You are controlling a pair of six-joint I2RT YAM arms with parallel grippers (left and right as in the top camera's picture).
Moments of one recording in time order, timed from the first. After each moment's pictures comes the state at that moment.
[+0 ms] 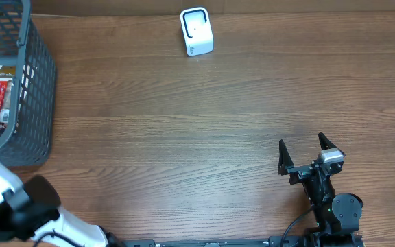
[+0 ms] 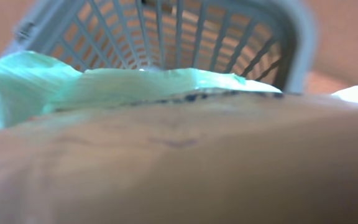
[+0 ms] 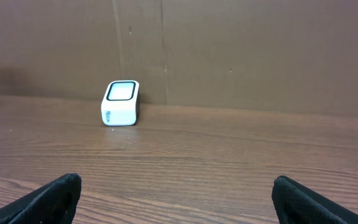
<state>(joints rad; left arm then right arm) 0.61 1.86 2.39 -1.32 0.12 0.08 0.05 0.01 0.02 -0.02 -0.15 0.02</state>
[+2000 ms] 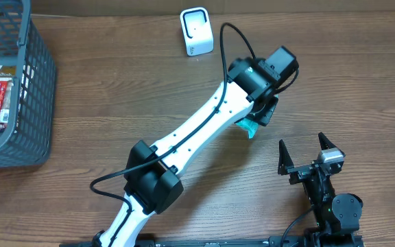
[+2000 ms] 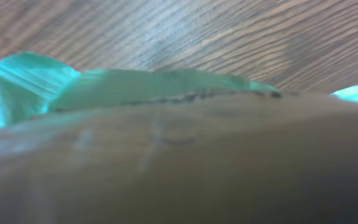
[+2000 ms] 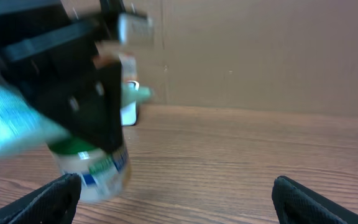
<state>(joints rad) -0.83 2.24 2.26 -1.32 -0.04 -0.39 0.05 0.01 0.02 -0.02 -0.15 0.02</state>
